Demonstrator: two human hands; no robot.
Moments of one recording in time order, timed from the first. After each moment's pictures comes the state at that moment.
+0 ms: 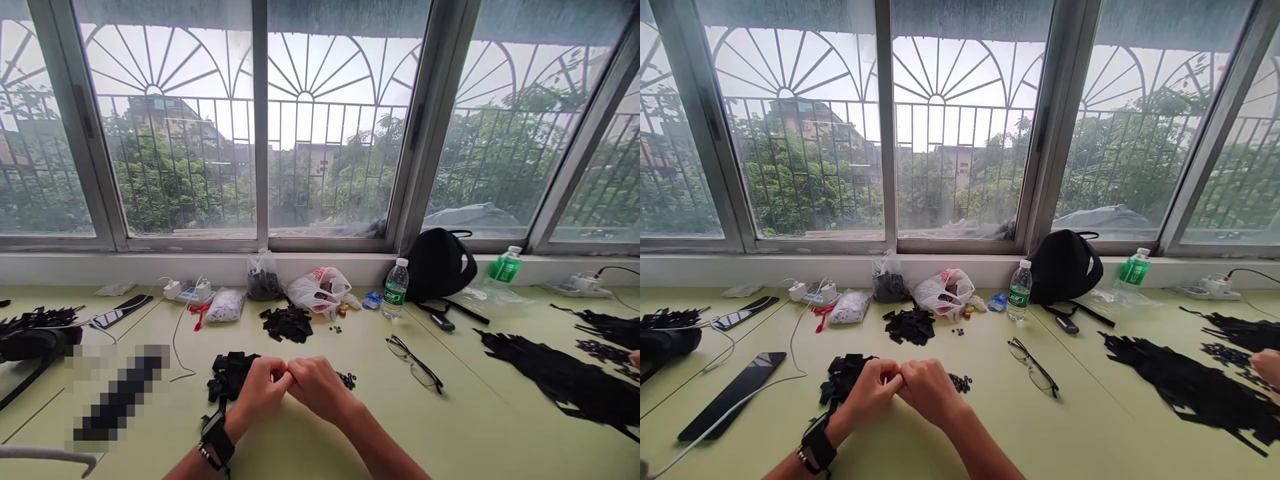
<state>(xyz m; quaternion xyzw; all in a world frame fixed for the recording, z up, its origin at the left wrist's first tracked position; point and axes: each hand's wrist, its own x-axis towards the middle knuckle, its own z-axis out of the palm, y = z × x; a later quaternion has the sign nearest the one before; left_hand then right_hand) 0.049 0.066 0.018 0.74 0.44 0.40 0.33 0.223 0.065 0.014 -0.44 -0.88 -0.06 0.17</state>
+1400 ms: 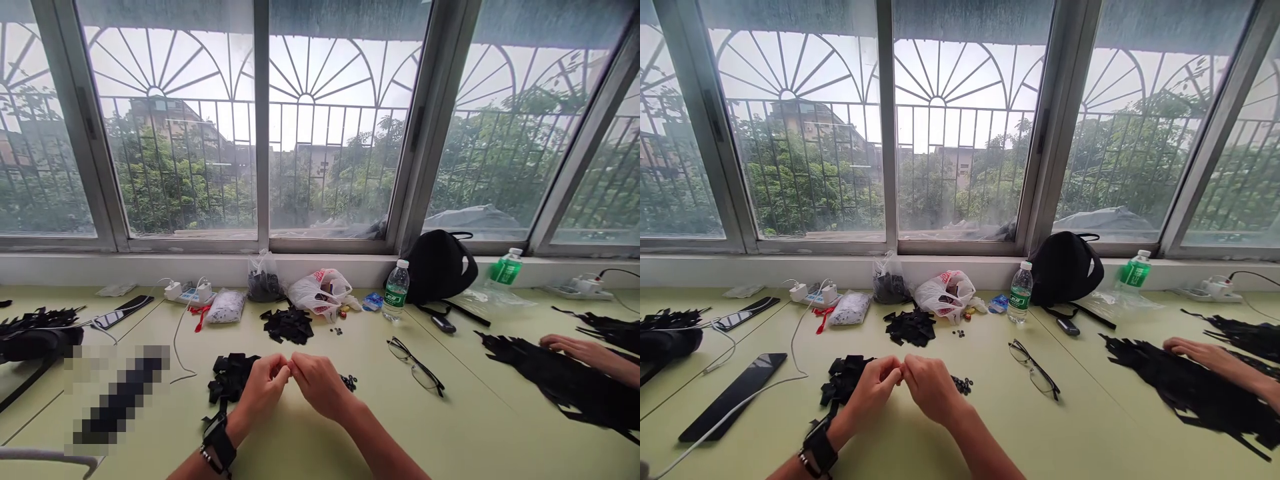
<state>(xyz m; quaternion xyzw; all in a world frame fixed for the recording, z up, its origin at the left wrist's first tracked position) 0.051 0.070 0.011 0.71 0.42 0.44 0.37 0.225 0.070 0.011 -0.44 -0.86 -0.02 0.25</state>
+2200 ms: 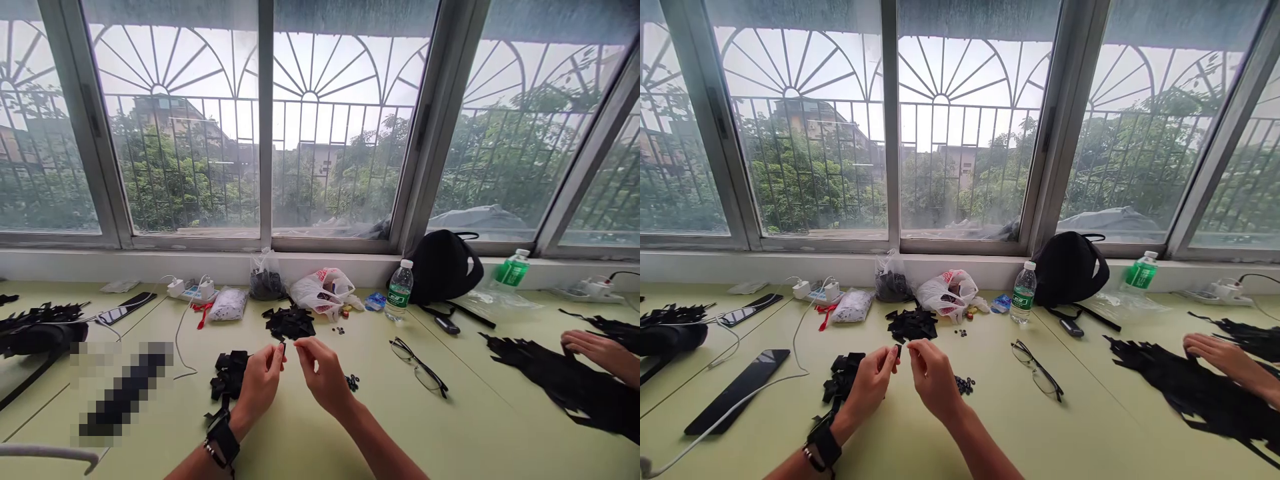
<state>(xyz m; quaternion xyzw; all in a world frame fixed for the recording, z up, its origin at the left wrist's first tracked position) 0.050 0.076 0.006 0.65 0.48 0.50 0.30 0.219 0.070 0.020 -0.39 -0.75 0.13 0.52</state>
